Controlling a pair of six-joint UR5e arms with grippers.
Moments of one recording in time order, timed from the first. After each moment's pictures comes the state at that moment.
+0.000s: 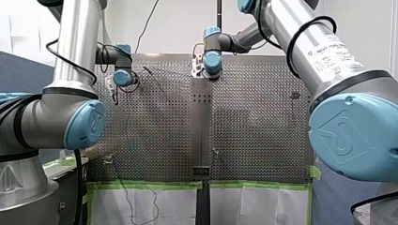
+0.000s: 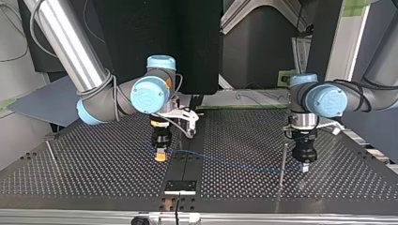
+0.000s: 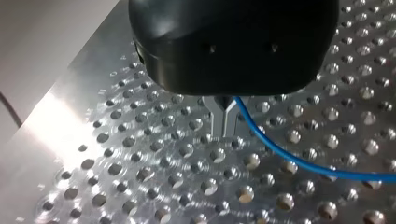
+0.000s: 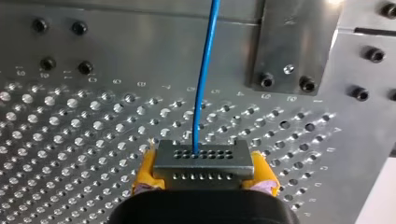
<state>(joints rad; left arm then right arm) 0.07 -1.78 -1.70 -2.63 -1.61 -1.85 2.30 -0.94 0.95 0.05 1.98 1.53</state>
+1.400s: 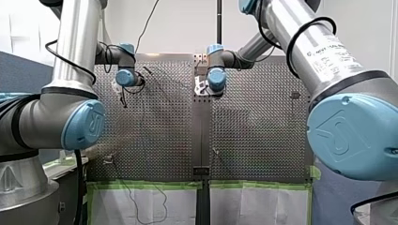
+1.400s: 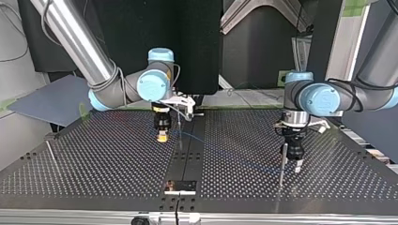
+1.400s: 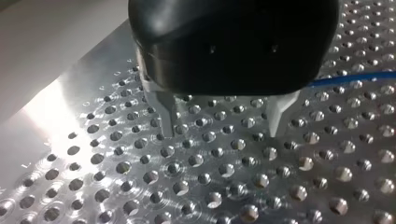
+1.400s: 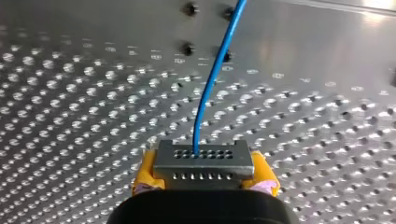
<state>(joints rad) 0.03 -1.78 -1.70 -2.66 -1.55 -1.99 2.28 -0.94 1.16 -0.05 1.95 1.51</state>
